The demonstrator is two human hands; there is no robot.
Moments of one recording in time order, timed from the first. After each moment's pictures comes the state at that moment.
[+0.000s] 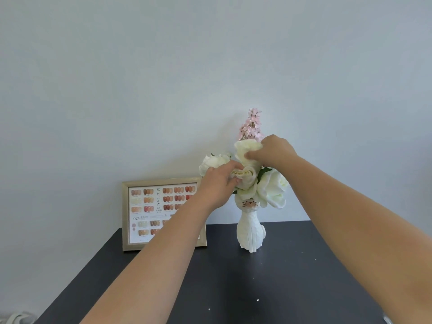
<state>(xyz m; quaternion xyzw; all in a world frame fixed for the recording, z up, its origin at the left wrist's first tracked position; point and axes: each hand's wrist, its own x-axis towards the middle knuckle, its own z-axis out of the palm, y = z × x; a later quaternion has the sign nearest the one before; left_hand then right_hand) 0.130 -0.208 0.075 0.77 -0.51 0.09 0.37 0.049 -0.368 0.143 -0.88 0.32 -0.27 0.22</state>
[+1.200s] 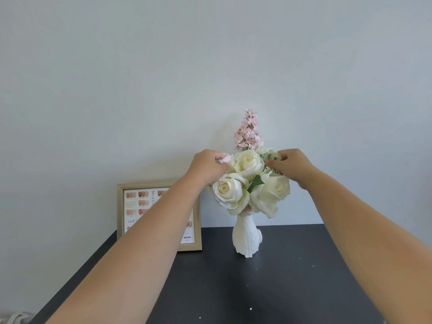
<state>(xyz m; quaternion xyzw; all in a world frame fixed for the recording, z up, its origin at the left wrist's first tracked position) 0.159 -0.230 0.120 0.82 -0.39 0.10 0.40 0.024 -0.427 0.106 -0.80 0.23 -0.30 0.46</state>
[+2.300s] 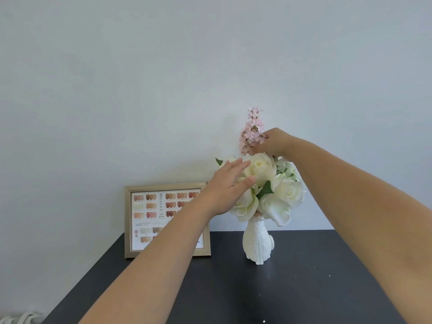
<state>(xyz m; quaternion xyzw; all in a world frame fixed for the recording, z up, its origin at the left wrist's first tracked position) 0.139 -0.218 0.083 0.77 -0.53 0.04 0.35 0.084 -0.412 0.167 -0.88 0.20 -0.20 0.38</state>
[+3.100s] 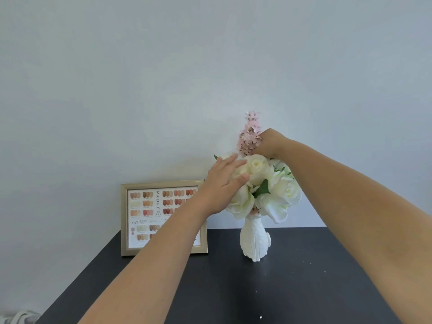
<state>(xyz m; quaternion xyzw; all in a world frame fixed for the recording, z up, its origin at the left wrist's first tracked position) 0.139 -0.211 0.079 0.76 -0.52 0.04 0.39 0.091 -0.406 0.161 -0.91 0.25 -0.21 0.27</state>
